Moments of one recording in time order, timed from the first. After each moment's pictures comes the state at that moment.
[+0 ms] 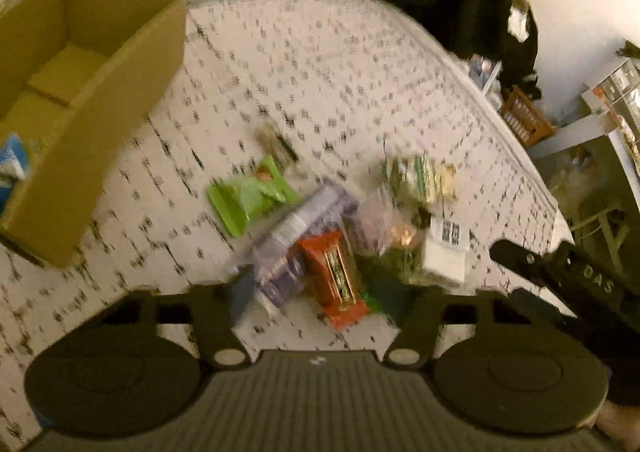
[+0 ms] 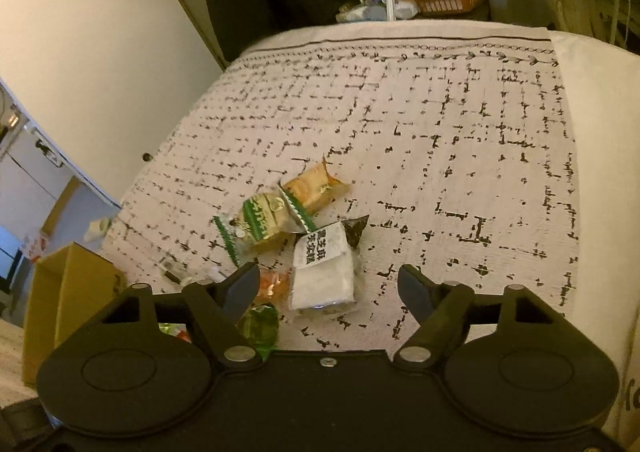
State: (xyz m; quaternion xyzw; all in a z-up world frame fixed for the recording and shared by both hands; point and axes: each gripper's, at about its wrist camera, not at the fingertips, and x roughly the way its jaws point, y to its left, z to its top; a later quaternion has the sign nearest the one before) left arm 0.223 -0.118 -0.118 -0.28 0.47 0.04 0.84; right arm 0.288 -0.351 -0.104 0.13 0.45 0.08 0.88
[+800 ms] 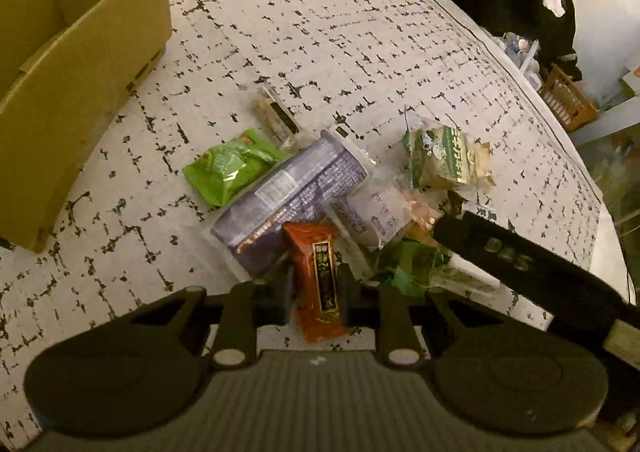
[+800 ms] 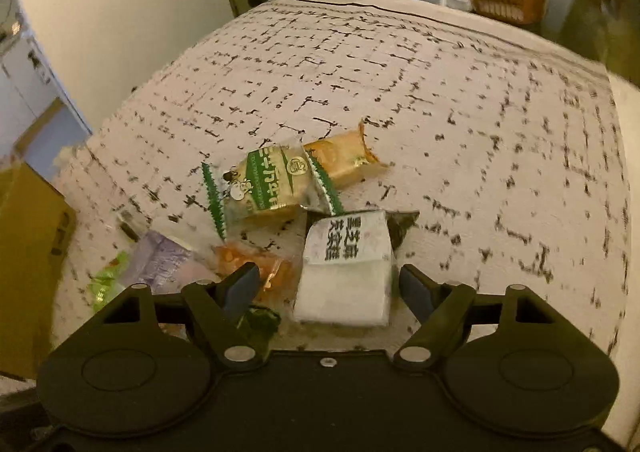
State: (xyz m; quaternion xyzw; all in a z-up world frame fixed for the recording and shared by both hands) left arm 0.245 -0.150 -0.142 -0.25 0.49 0.10 0.83; right arm 0.317 -0.296 -0.146 0.00 0.47 0.09 0.88
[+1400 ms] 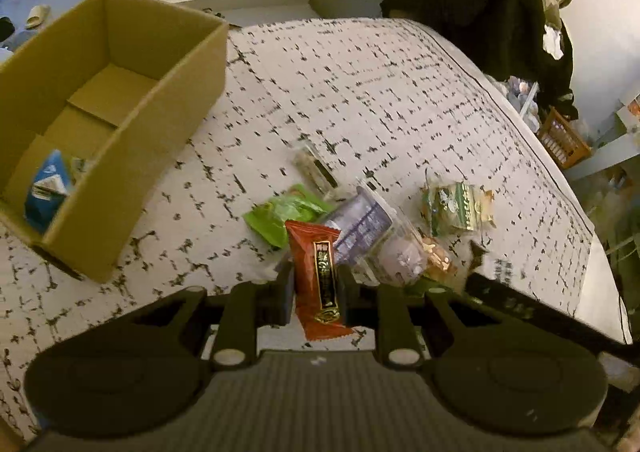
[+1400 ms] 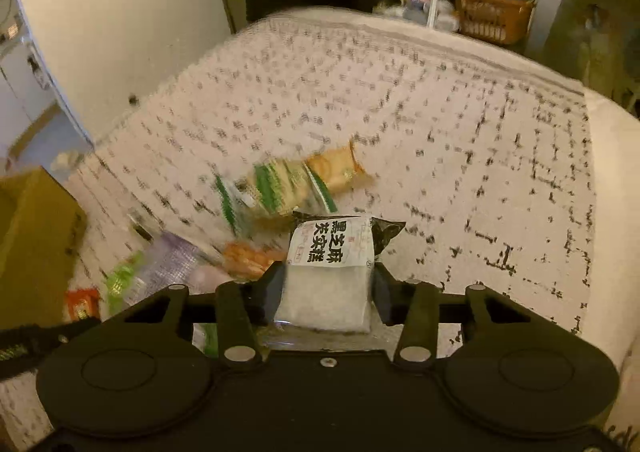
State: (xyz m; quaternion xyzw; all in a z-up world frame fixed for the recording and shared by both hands) left arm 0.220 -0.116 -0.107 -0.25 0.45 0.12 0.85; right arm 0.289 -0.297 -0.111 0.01 0.45 0.08 0.89
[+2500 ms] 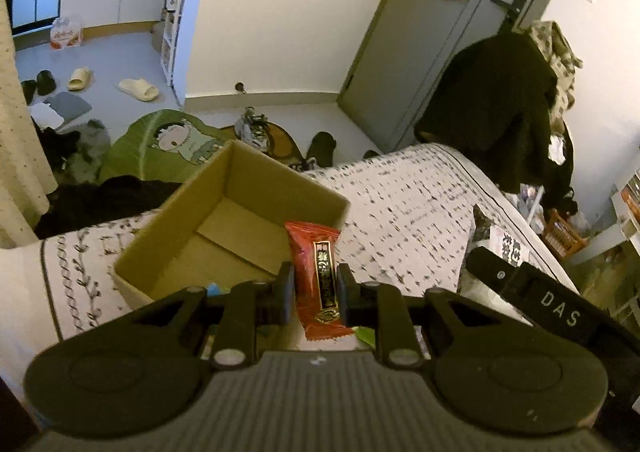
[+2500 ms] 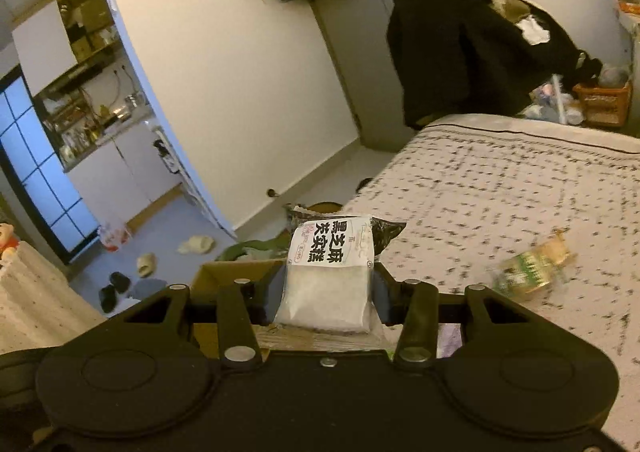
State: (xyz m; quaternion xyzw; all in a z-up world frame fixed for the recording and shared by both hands) left arm 0.148 -0.009 -0.016 -0.24 0.34 0.17 0.89; right arm 0.224 -0.174 -0.025 0.10 0.32 0.22 0.92
